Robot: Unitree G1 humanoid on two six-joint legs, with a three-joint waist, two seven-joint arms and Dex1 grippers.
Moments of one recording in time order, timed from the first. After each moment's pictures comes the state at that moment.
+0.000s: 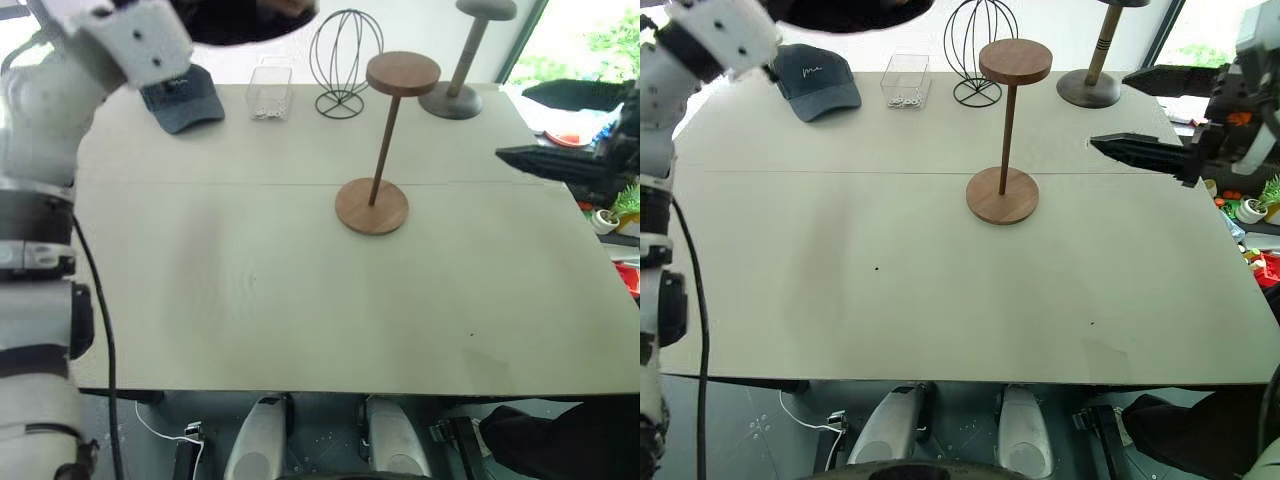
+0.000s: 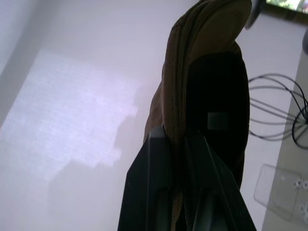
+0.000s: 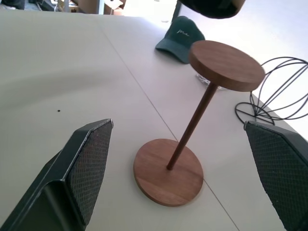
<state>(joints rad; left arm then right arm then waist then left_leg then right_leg) -1.20 0.77 -0.08 0.55 0.17 -0.54 -0.53 -0.70 -1.16 -0.33 -0.11 0.72 0.72 1.12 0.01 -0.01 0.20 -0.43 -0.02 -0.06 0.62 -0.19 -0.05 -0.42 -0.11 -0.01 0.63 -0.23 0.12</state>
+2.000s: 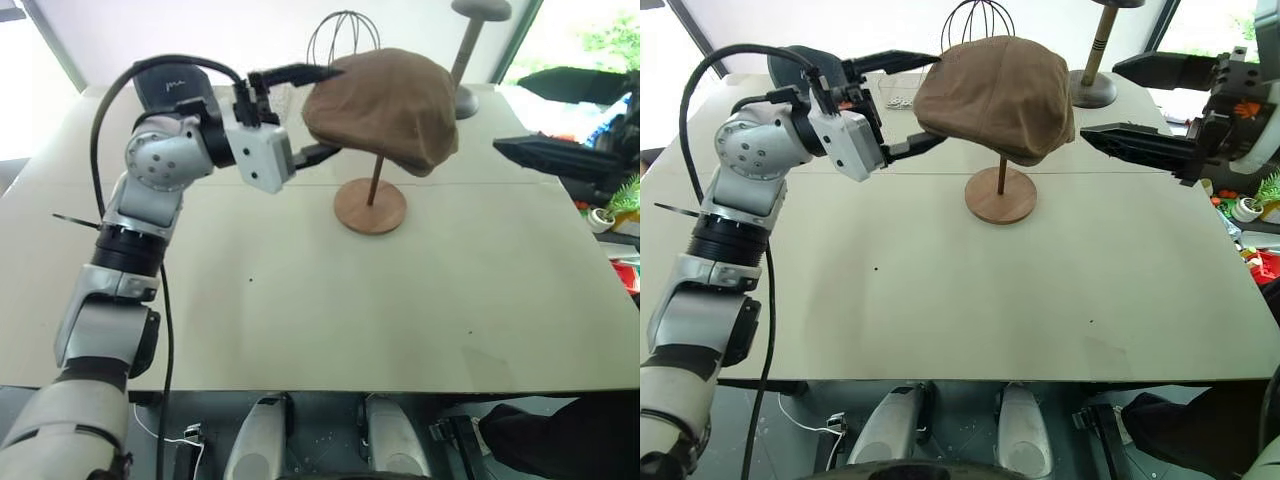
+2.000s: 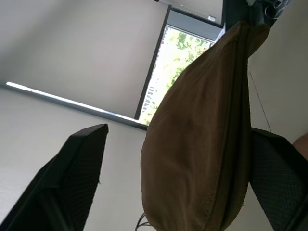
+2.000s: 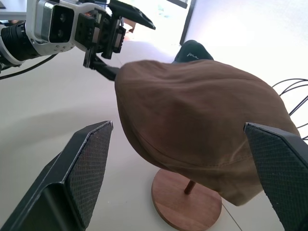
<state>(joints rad) -0.99 0.60 -0.18 0.34 0.02 -0.71 -0.83 -0.69 -1.15 -0.37 -0.22 0.87 0.82 1.04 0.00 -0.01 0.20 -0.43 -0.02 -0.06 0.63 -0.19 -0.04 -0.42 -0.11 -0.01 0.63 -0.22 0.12</state>
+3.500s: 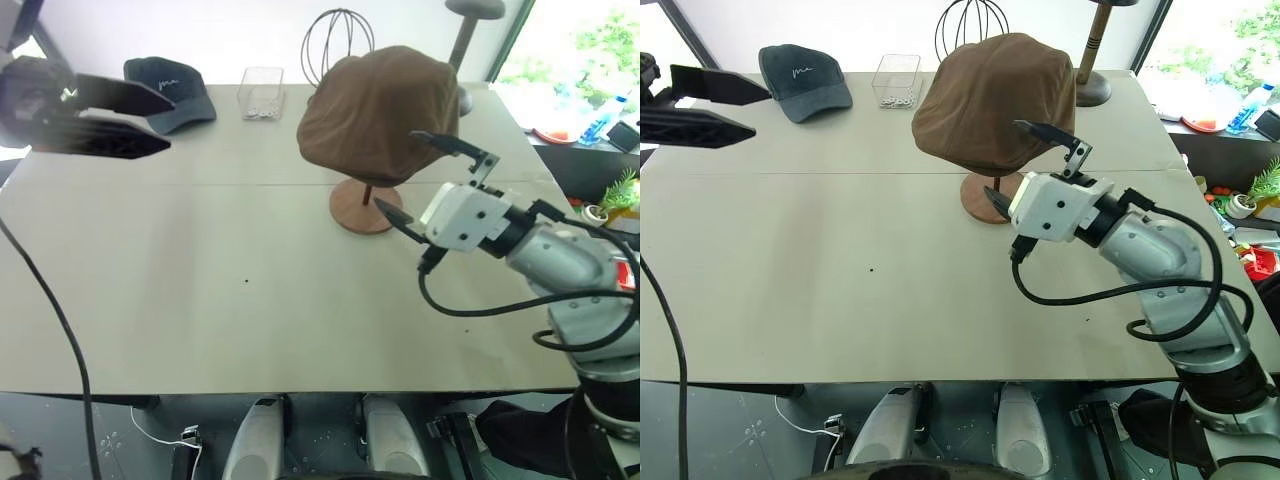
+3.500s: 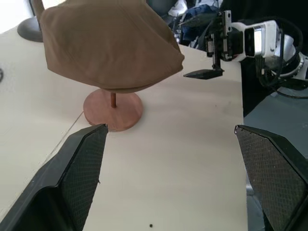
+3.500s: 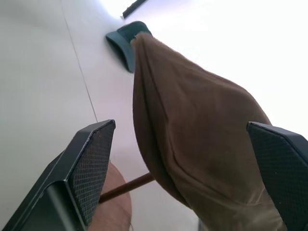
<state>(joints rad) -1.22 1.18 -0.12 0.38 -0.64 0.85 -1.61 -0.39 -0.77 0.08 -0.55 -0.12 0.16 0.48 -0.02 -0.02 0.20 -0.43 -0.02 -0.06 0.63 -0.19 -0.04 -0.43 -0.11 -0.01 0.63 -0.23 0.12</state>
